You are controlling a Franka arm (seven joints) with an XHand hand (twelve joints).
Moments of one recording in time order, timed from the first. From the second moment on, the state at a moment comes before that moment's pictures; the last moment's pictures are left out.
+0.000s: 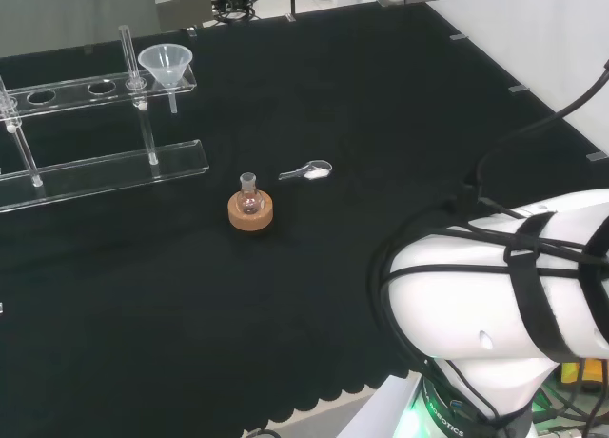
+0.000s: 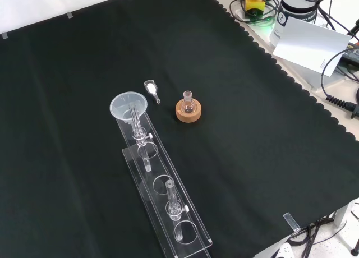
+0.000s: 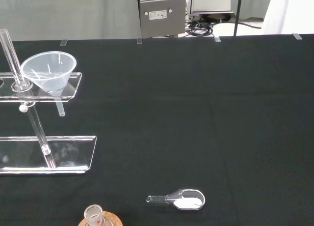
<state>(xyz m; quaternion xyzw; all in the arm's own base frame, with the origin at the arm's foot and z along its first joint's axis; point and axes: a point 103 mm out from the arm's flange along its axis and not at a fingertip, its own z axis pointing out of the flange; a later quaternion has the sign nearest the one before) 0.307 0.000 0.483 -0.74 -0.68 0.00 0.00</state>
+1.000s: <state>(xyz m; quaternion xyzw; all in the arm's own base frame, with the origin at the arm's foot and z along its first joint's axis) 0.331 -0.025 0.465 -0.75 -0.66 0.01 0.02</state>
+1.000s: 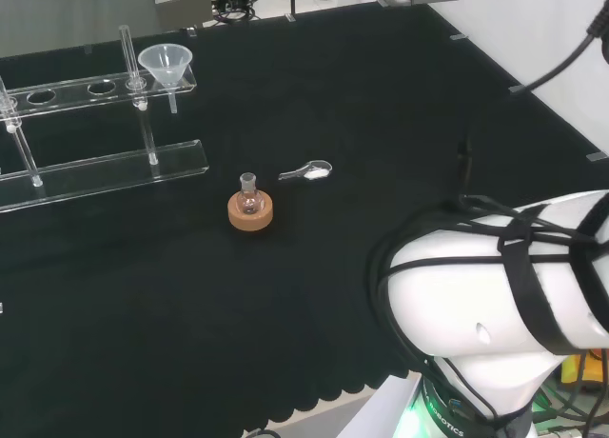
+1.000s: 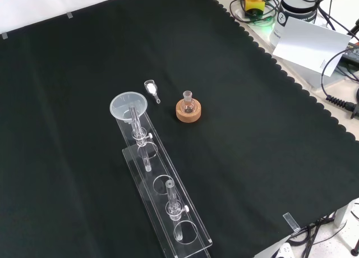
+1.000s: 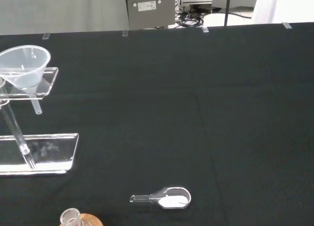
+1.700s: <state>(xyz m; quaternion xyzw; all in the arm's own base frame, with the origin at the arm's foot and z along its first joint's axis) 0.406 -0.049 0.421 -0.73 -0.68 0.04 0.04</state>
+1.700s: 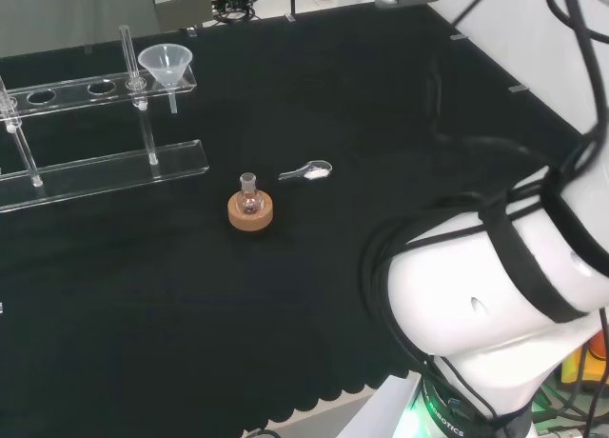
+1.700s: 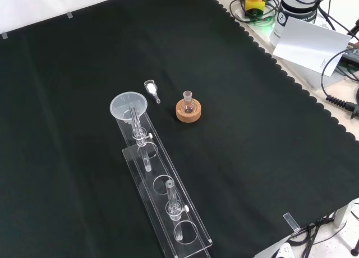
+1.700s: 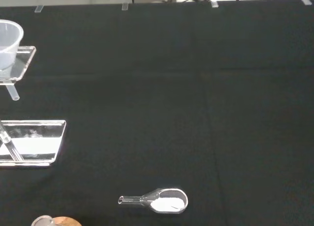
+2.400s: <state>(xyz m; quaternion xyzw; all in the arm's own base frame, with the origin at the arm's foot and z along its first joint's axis) 0.515 -0.040 0.372 -0.70 -0.71 0.08 0.07</state>
